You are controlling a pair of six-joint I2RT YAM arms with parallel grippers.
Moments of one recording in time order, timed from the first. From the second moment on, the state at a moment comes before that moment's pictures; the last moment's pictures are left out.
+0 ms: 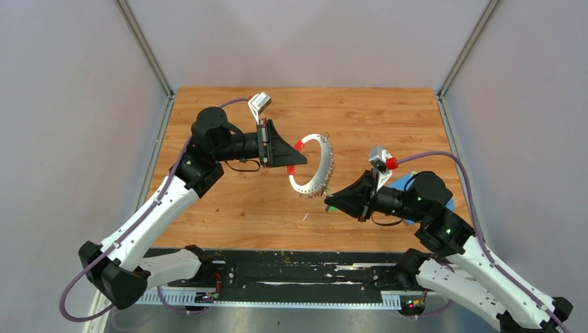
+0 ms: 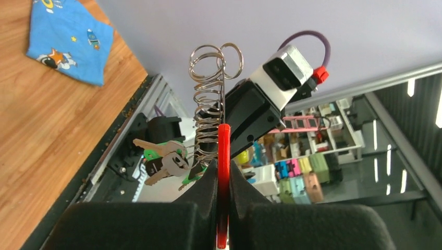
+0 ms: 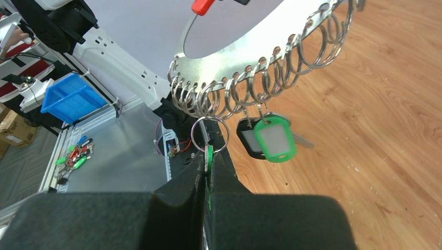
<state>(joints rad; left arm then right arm) -0.57 1.12 1.14 -0.04 0.85 -1.13 0.80 0.59 0.75 -0.11 -0.49 0.35</state>
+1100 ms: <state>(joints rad) -0.72 0.90 1.13 -0.20 0.64 -0.63 0.84 0.64 0.86 -0.25 -0.60 0.32</state>
